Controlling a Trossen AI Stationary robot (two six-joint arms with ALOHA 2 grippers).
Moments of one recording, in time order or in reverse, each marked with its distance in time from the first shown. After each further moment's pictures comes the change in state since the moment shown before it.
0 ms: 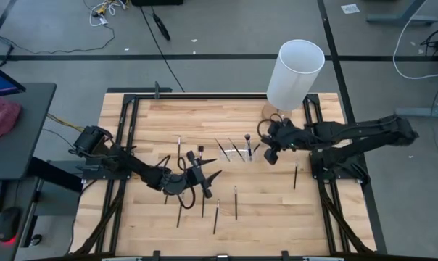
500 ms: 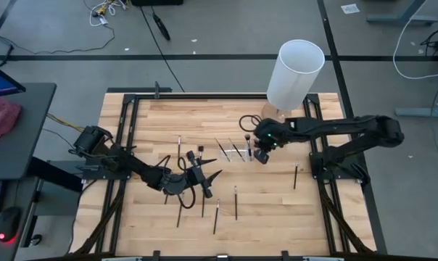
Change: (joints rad) left arm 0.002 0.000 0.000 -0.001 0.000 -0.001; right arm -0.191 0.229 0.000 0.057 -0.312 -0.129
